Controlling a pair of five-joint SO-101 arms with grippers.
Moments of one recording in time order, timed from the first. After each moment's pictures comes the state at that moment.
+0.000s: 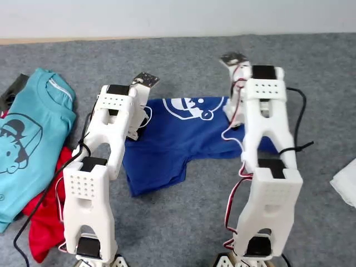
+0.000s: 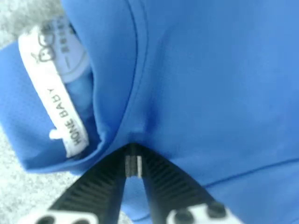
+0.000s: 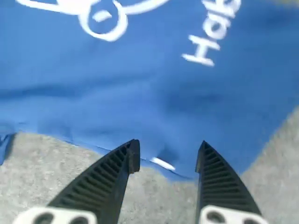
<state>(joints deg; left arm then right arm) 4.1 41.5 -18.3 82.0 -10.0 -0.5 31.9 -30.0 92.3 19.6</state>
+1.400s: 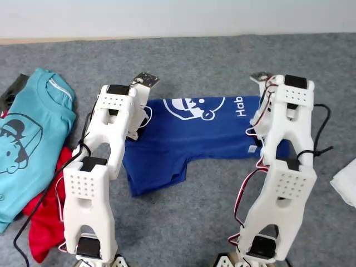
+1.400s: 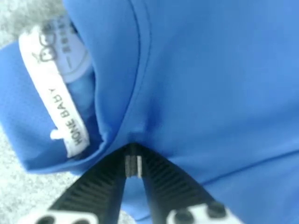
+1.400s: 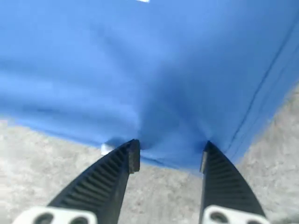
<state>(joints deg) 4.1 41.5 -19.2 82.9 -10.0 9.4 38.8 -31.6 95.9 28.7</state>
